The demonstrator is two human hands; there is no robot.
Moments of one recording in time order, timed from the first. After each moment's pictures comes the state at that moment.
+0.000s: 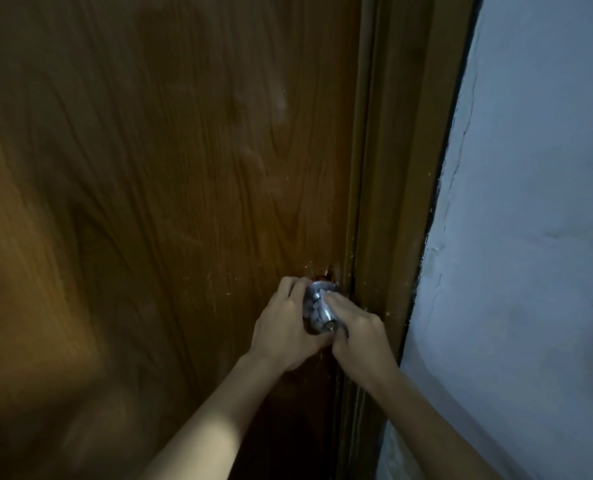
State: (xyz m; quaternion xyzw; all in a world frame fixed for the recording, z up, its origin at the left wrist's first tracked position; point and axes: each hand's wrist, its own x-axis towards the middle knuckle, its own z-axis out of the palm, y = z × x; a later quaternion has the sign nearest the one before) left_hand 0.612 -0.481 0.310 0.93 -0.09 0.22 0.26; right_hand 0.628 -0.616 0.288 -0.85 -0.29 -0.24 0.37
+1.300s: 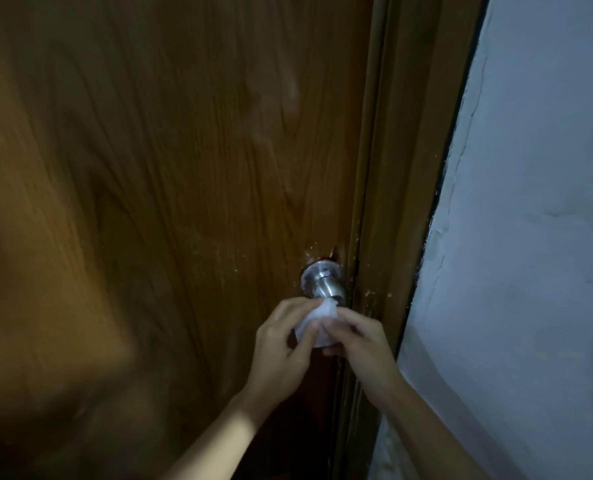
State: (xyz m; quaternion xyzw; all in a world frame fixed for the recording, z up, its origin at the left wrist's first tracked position) left_hand 0.557 -0.488 0.276 0.82 -0.14 0.30 0.46; right_hand 0.587 -0.624 0.286 -0.67 -0.21 0.08 0.71
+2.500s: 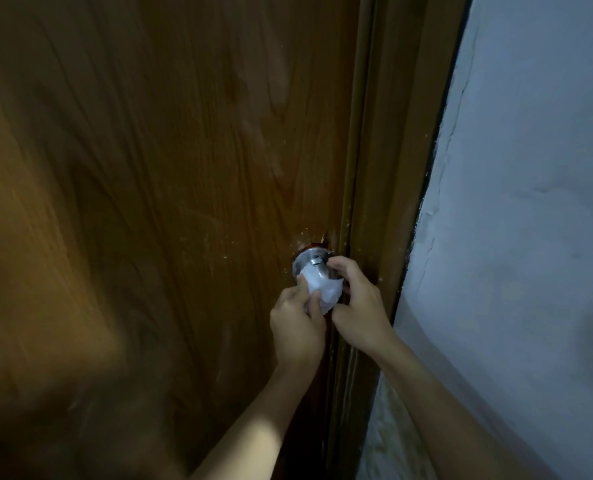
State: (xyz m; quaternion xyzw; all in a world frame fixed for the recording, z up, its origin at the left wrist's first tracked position) left_hand 0.587 -0.531 0.270 0.84 0.09 0.34 0.42; right_hand 0.616 -0.624 0.294 -0.82 -0.22 -0.08 0.53
